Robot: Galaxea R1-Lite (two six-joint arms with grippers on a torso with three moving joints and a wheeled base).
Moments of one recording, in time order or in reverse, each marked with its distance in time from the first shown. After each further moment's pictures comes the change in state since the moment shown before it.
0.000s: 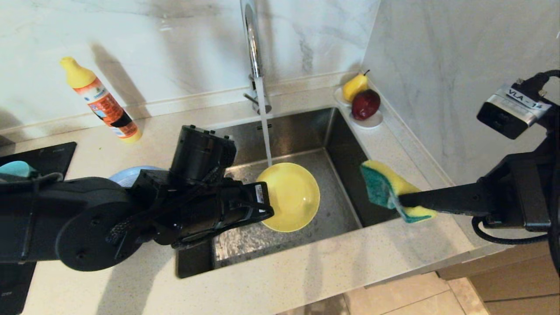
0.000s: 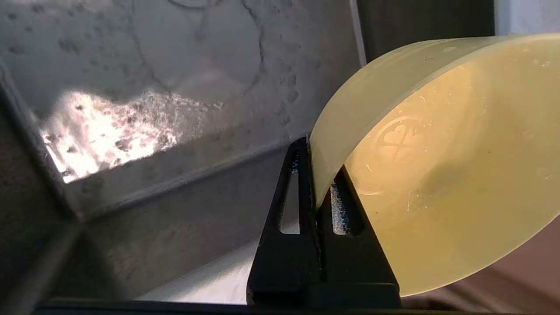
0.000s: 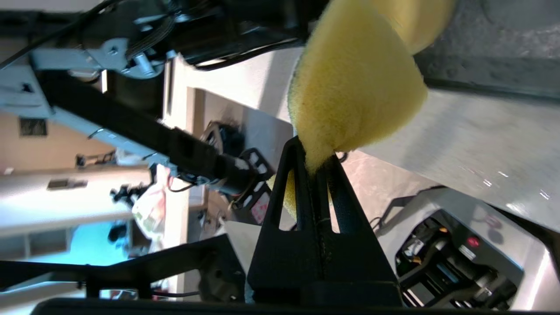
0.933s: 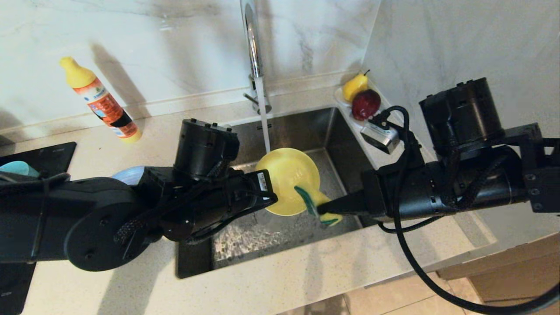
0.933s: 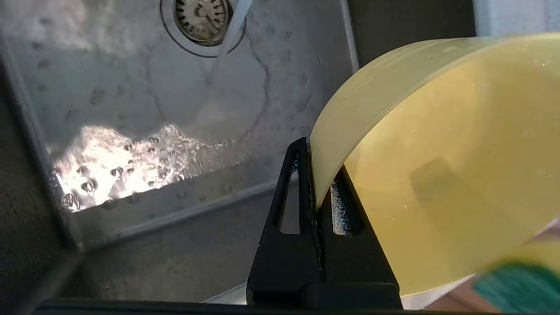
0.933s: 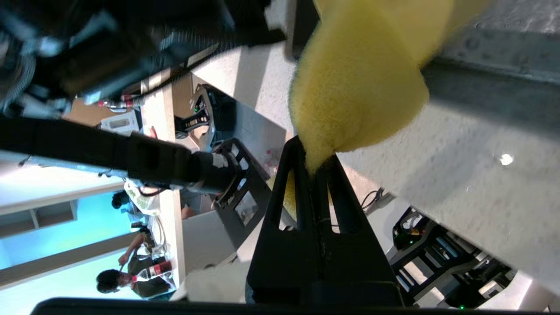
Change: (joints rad) left arm -0.021 0.013 -0.005 -0.094 0.113 -0.004; right arm 0.136 0.356 -0.188 -0.011 -0.075 -0.002
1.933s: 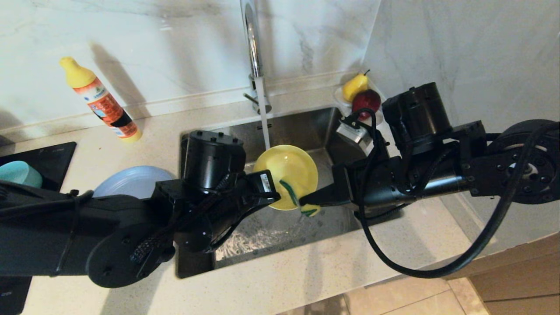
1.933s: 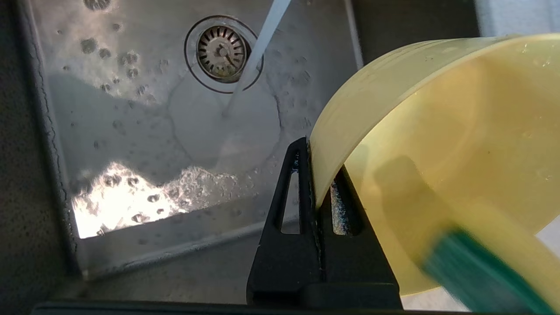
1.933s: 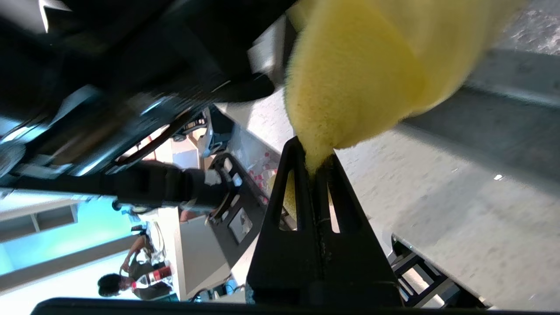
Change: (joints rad) left arm -0.025 0.031 0.065 -0.182 0.135 0.025; right arm 0.002 0.135 -0.127 0.006 -0.005 0.005
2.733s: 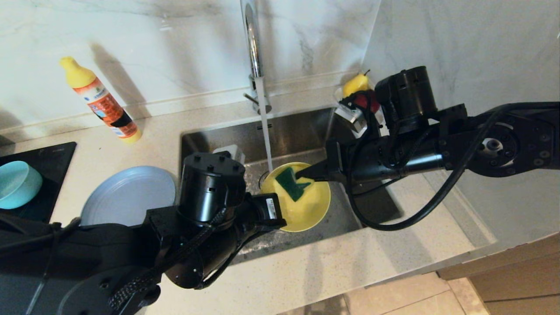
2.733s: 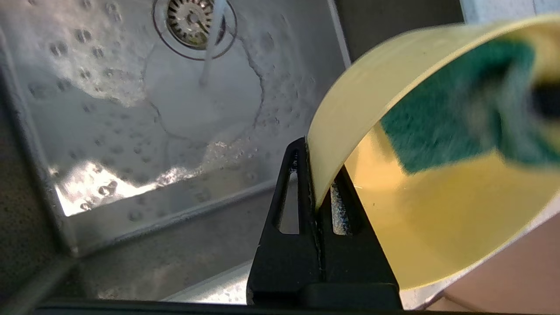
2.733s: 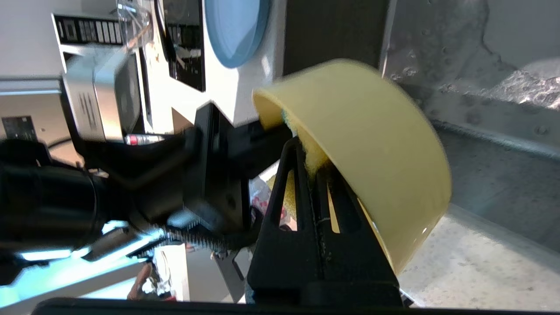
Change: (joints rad) left arm -0.087 -0.046 0.129 -0.062 -0.019 0.021; right arm -0.052 0.085 -0.163 0.008 0.000 0.045
